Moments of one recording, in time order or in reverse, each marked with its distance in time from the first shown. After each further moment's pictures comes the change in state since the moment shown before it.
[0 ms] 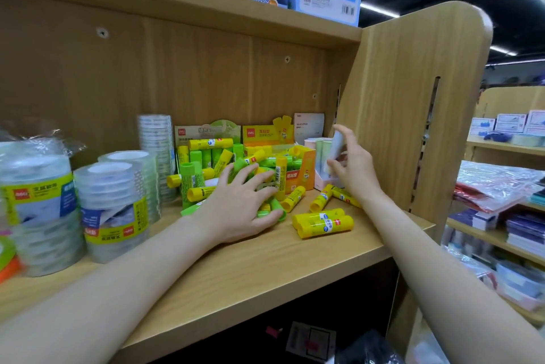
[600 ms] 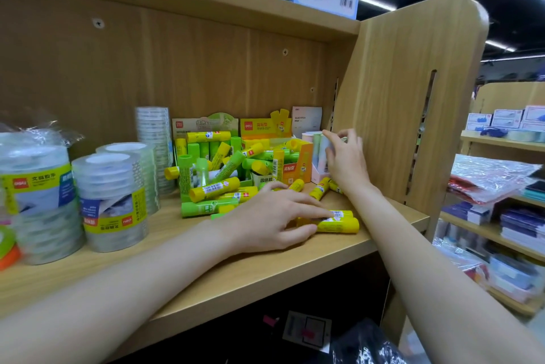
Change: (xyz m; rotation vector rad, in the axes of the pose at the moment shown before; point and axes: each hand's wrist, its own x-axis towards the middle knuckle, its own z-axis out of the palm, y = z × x) left_hand -0.007 0.044 -0.019 -0.461 -0.001 0.368; right_hand 0.003 -0.003 0.011 -0.293 0.015 -0.009
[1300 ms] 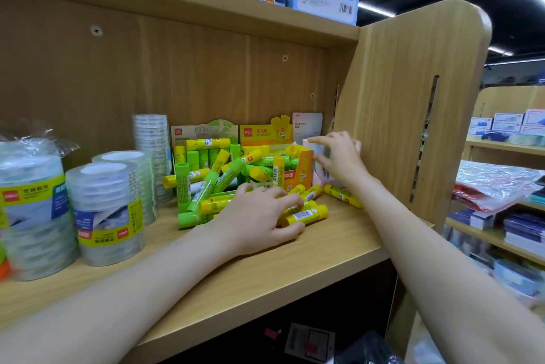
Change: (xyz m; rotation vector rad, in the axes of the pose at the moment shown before) left_hand 0.001 -0.019 0.003 0.255 -0.032 -0.322; right_hand 0.027 -0.005 -0.002 -0.123 -0.195 -0.084
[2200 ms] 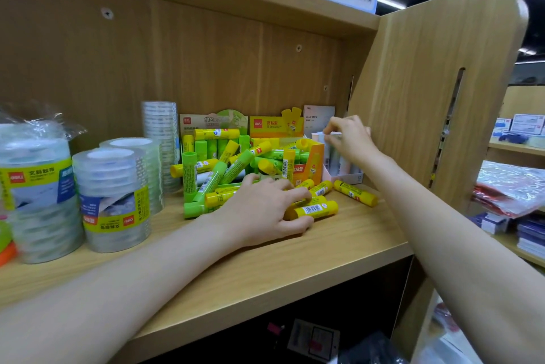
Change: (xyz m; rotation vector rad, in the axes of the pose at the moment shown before) left_hand 0.002 -0.003 -0.002 -0.006 -0.014 -0.013; right_hand 0.026 0.002 -0.003 0.079 -0.006 0.003
